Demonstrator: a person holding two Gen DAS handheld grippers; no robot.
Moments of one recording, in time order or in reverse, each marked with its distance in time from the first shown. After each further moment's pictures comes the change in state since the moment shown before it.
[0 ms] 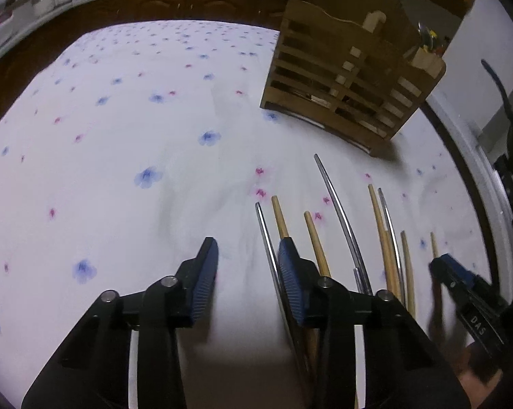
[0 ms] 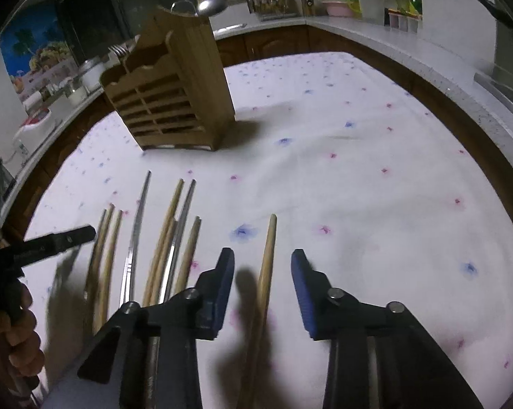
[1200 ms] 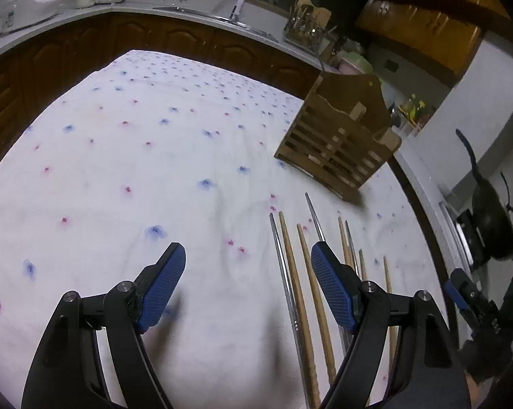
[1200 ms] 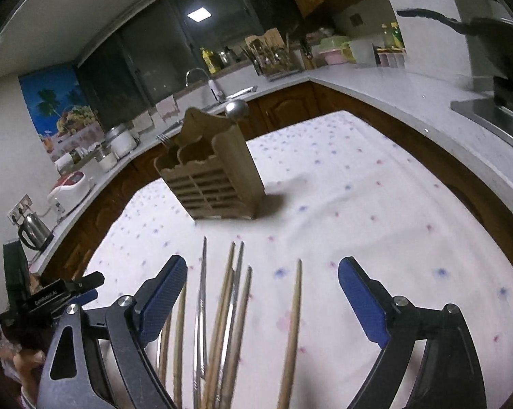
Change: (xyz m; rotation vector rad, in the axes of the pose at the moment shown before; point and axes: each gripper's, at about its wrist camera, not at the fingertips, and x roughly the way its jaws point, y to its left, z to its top) left arm -0.089 0.048 -0.043 -0.182 -0.204 -0.113; right arm -0.091 -0.003 -0.004 0.111 -0.271 0.145
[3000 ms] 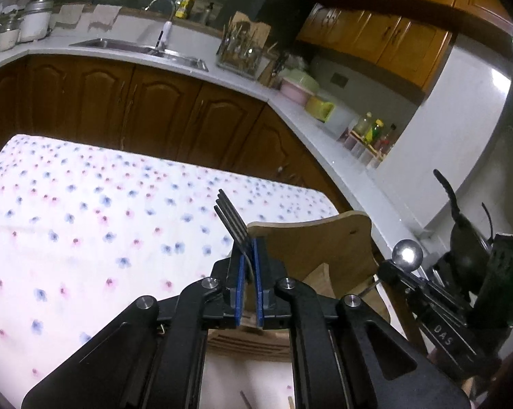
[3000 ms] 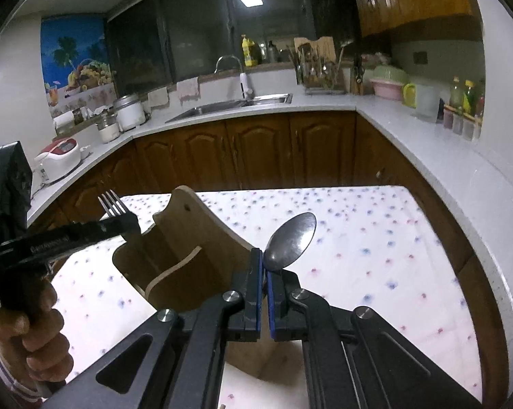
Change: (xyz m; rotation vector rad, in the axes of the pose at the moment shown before) left arm 0.120 -0.075 0.193 0.131 -0.092 -0.234; right arm 0.150 0.061 0.146 -0.288 0.009 -0.014
